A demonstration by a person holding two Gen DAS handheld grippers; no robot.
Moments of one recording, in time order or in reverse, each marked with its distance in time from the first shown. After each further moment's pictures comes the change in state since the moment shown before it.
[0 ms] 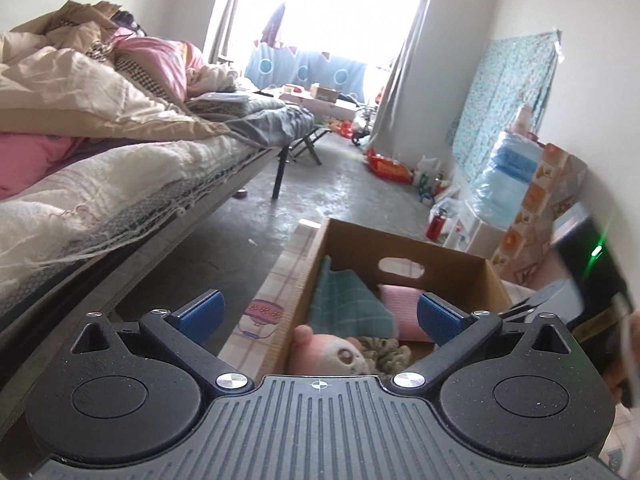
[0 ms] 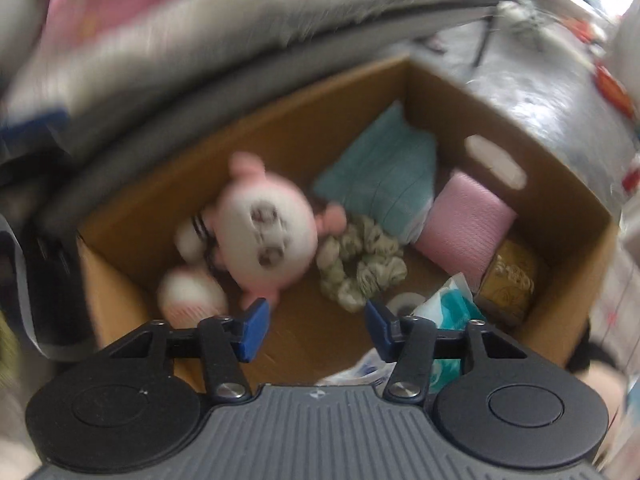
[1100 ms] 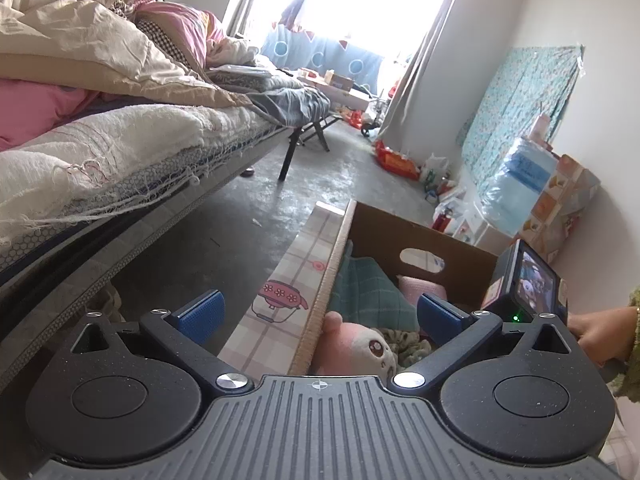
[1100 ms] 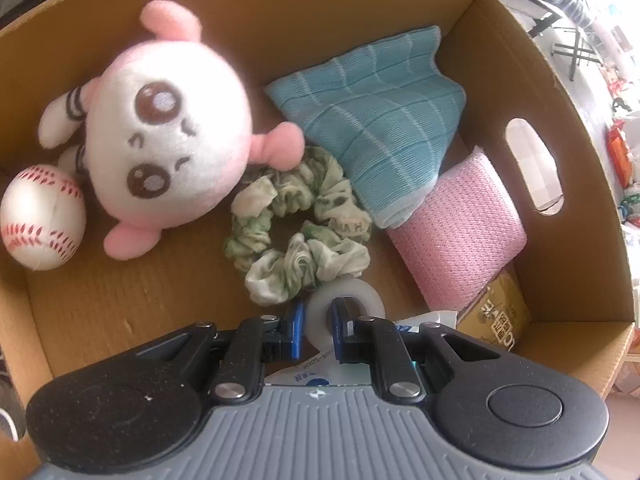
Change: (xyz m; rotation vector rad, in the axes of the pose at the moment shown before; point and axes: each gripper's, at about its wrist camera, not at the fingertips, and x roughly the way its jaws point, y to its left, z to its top) left arm 0.020 0.033 -0.011 -0.089 0.040 -0.019; right arm 0.090 -0.024 0.000 -0.263 0.219 -0.185
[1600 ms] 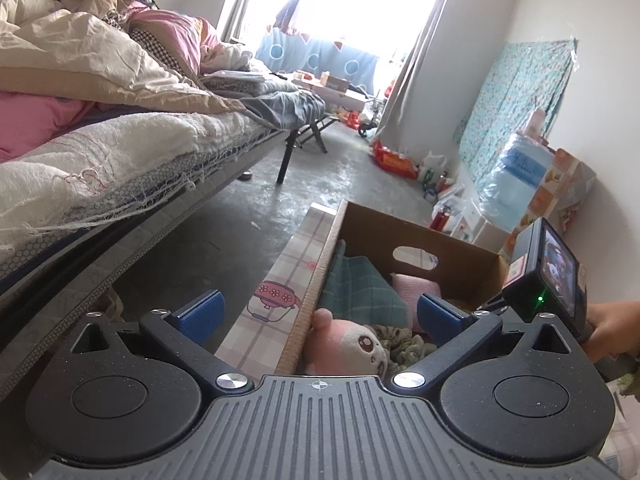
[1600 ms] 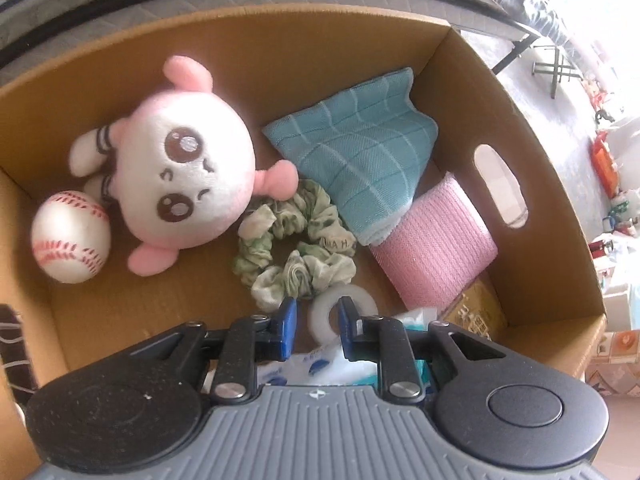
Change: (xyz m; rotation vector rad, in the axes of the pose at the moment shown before) left arm -0.008 -0.011 0.001 0.025 -0.009 0.004; right arm -0.035 0.012 -0.014 0.034 -0.096 -0.025
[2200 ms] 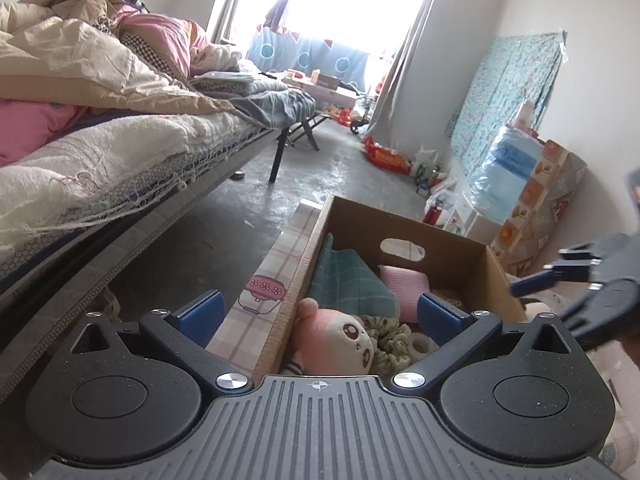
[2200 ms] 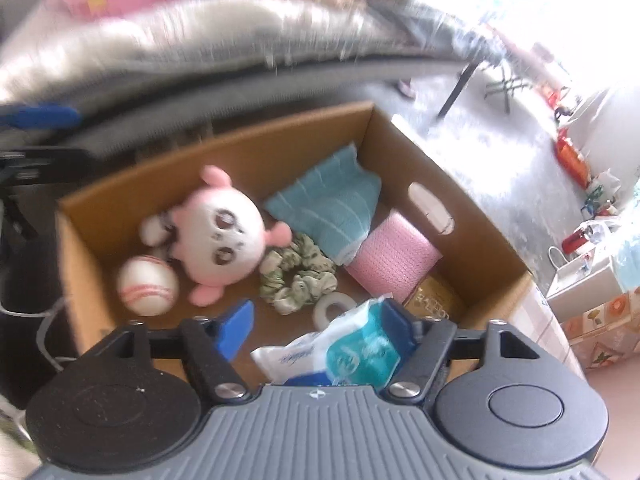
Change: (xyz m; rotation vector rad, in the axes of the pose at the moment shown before) left arm -0.012 -0.013 -0.006 0.032 0.006 -0.012; right arm -0.117 -0.011 -0.047 0.198 -0.260 0.004
